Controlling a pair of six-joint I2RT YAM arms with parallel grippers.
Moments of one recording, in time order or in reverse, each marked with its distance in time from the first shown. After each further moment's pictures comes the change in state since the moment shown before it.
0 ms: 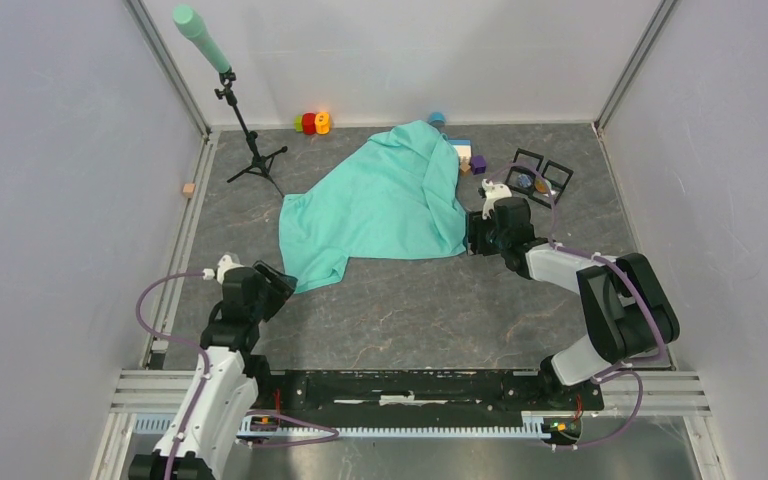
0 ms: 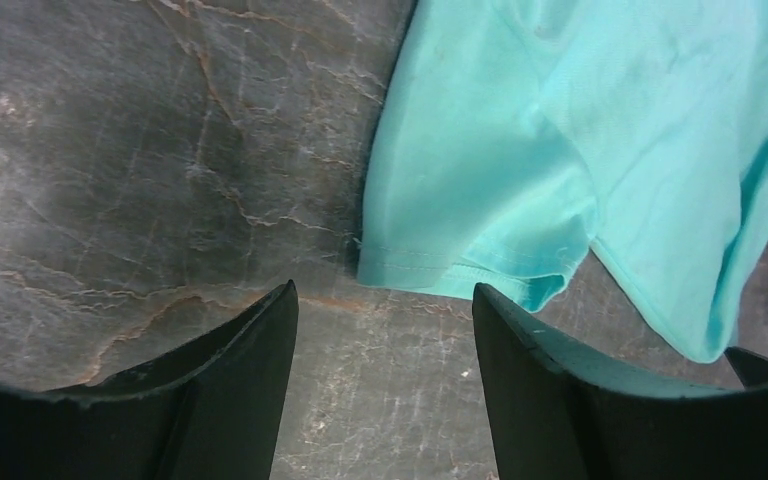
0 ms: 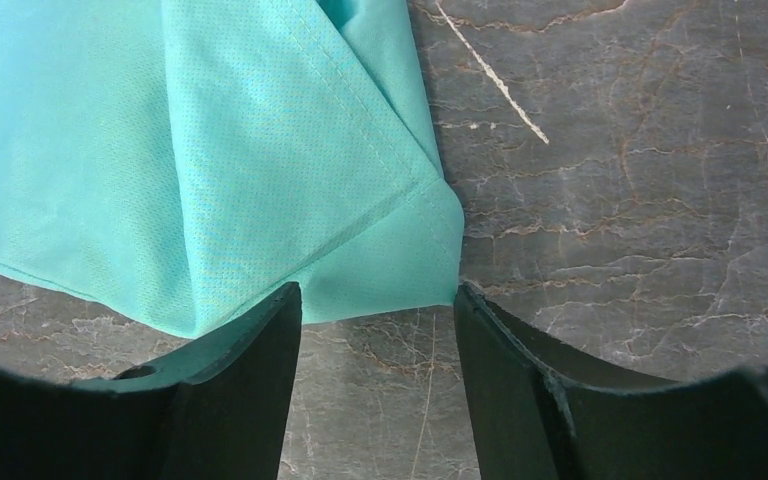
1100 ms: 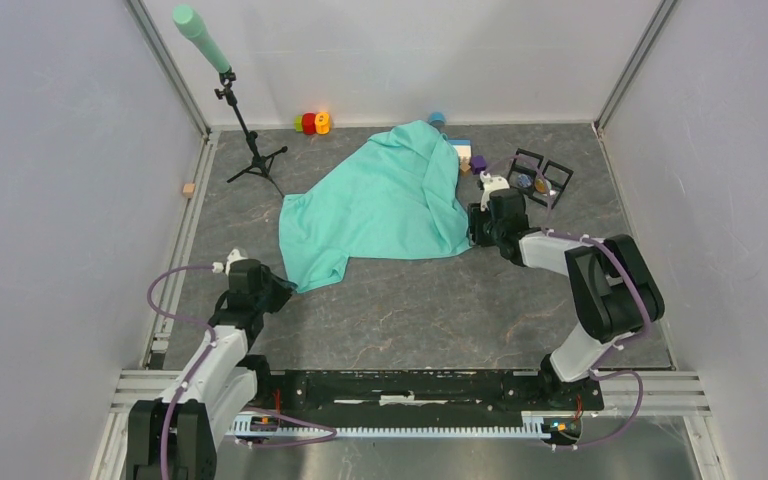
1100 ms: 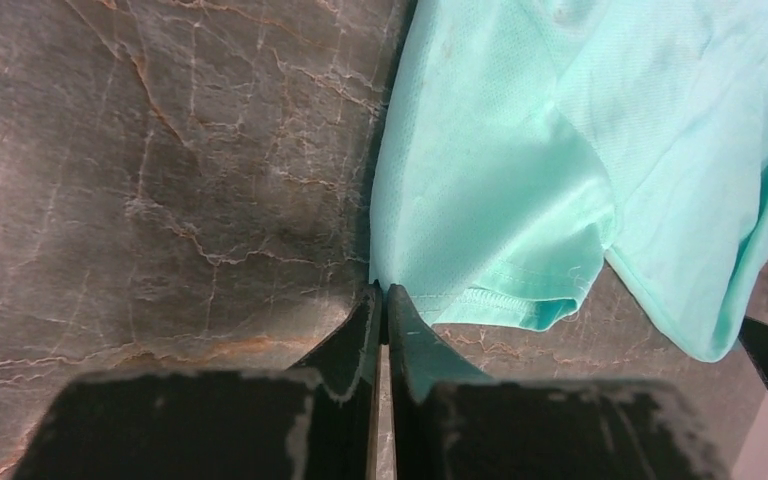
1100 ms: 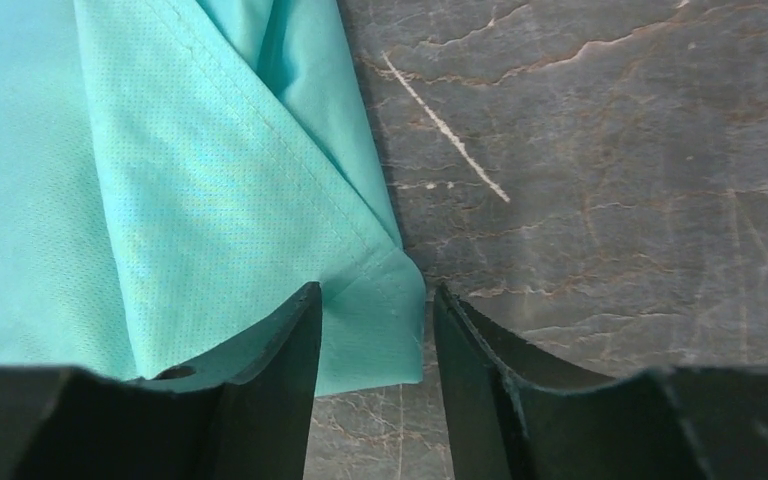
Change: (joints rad) left arm 0.007 0.265 -0.015 0.228 0.058 -0.003; right arm -0.012 0.108 0.089 0.006 0.063 -0.004
